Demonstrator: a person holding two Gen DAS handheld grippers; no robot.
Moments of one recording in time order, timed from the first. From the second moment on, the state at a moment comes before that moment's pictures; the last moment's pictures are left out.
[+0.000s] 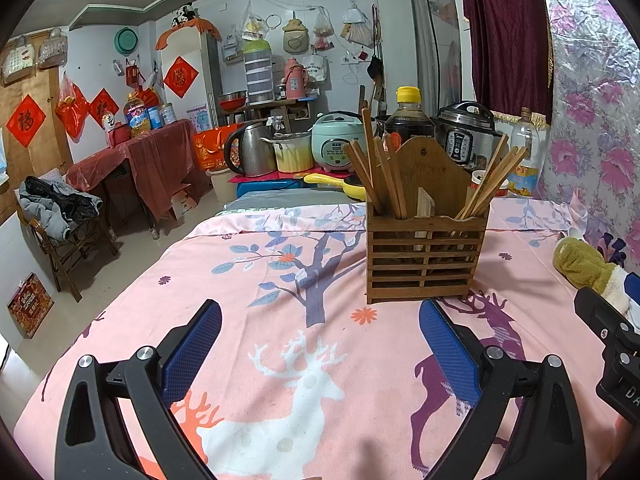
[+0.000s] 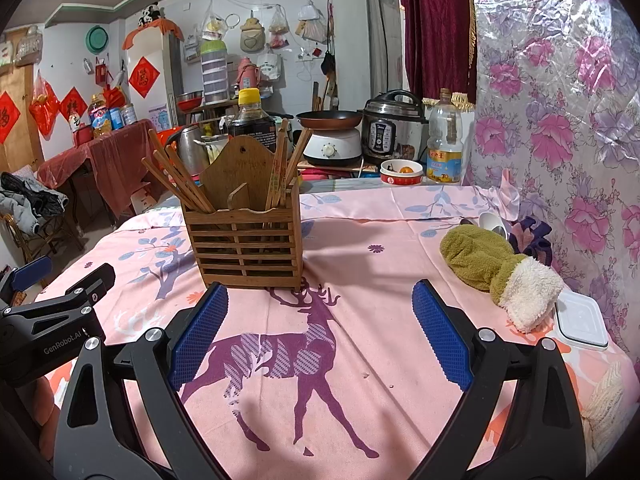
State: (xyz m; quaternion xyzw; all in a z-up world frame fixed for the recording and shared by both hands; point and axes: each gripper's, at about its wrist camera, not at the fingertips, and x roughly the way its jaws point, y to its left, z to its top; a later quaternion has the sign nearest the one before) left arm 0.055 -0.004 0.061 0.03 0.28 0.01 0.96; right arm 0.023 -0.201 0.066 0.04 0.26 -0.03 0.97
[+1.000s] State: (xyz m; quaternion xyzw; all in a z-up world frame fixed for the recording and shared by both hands) left arm 0.051 -0.001 0.060 0.03 0.28 0.01 0.96; right arm 0.023 -0.201 0.066 0.04 0.26 -0.03 0.97
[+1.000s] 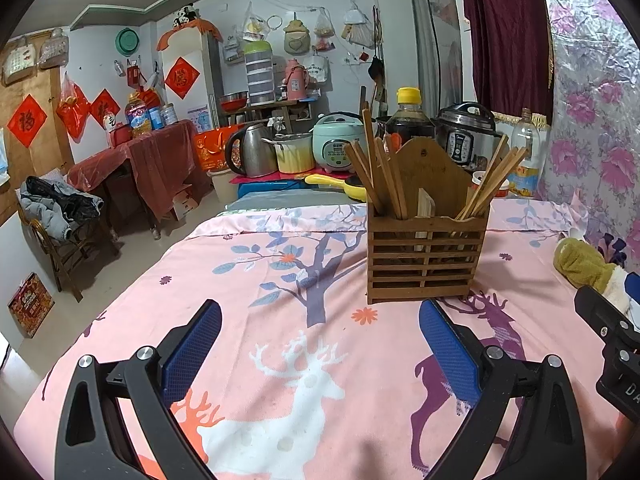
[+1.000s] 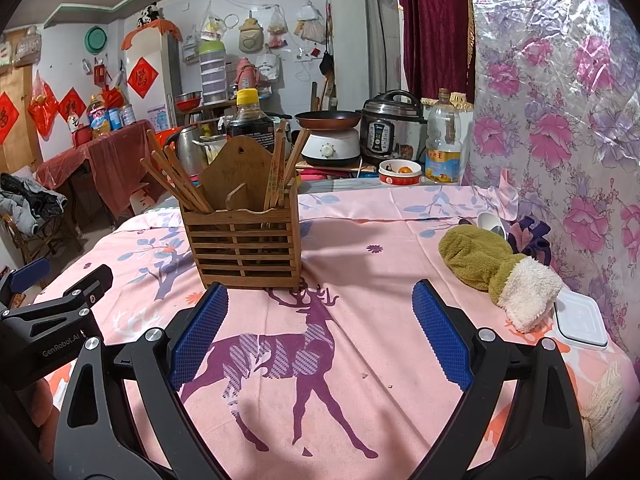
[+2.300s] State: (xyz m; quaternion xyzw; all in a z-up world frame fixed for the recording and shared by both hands) left arm 0.054 0.002 0.065 0.03 0.28 0.01 0.96; right arm 0.023 -0.203 0.065 0.04 0.26 -0.03 0.96
